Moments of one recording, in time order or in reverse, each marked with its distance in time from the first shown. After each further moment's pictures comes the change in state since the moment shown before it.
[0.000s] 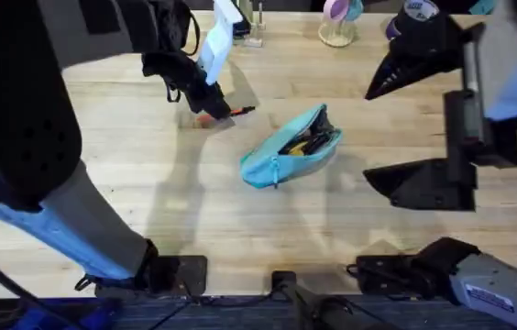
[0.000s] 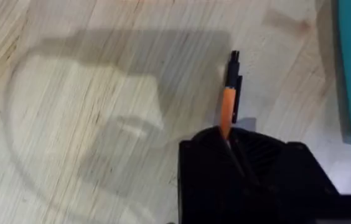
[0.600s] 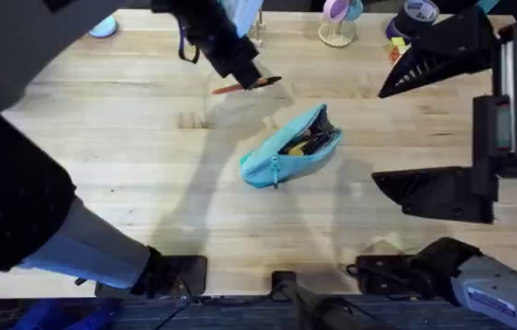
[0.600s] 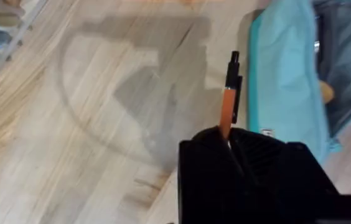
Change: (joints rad) left arm -0.209 -0.127 0.328 -0.352 -0.124 -0.331; right arm 0.000 -0.069 0.000 0.003 0.003 0.036
